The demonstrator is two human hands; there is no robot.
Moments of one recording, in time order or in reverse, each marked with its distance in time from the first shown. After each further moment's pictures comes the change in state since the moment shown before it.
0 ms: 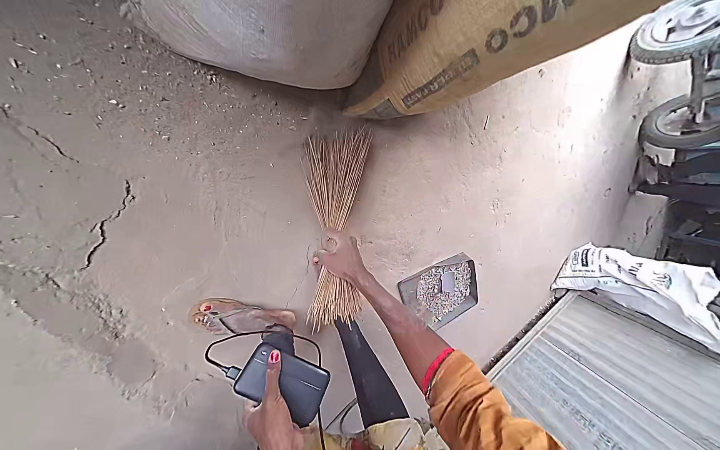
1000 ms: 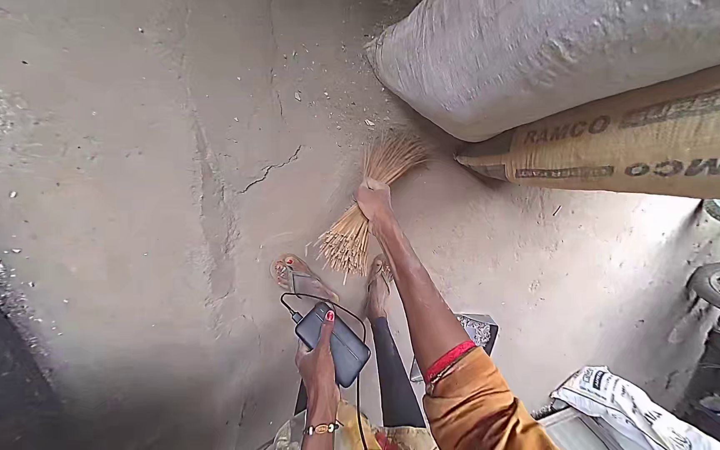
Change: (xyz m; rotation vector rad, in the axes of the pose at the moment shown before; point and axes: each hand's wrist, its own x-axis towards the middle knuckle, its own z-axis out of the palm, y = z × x) left_hand 0.037 0.027 -0.030 -0.271 -0.058 -0.163; right_hand 0.038 -0.197 0.102 0.117 0.027 0.100
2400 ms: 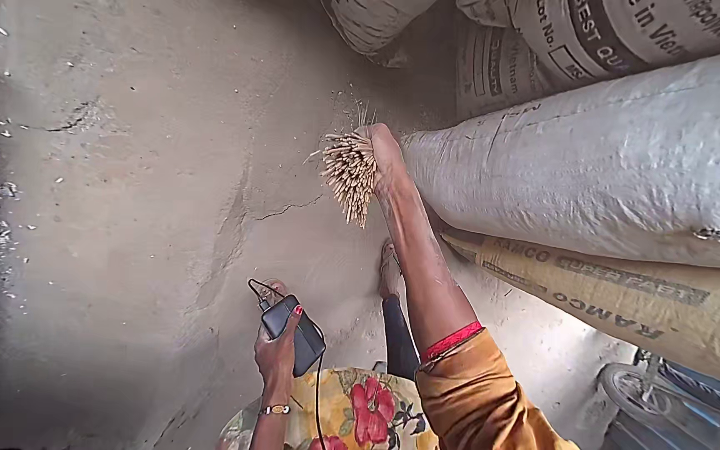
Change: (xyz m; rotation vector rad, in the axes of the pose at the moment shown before) left_hand 0.027 0.110 0.015 -0.026 0.076 0.052; right_hand -0.001 -0.260 0.043 0.347 -0.212 -0.026
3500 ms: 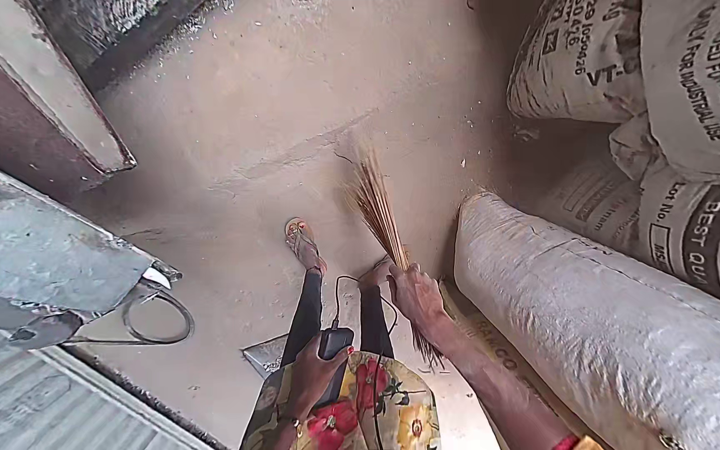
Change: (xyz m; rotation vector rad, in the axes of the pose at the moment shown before) left_hand -0.205 -0.080 0.073 0.128 -0.203 -0.139; right_hand -0.105 0.069 -0.122 -2.494 -0.786 -0.084
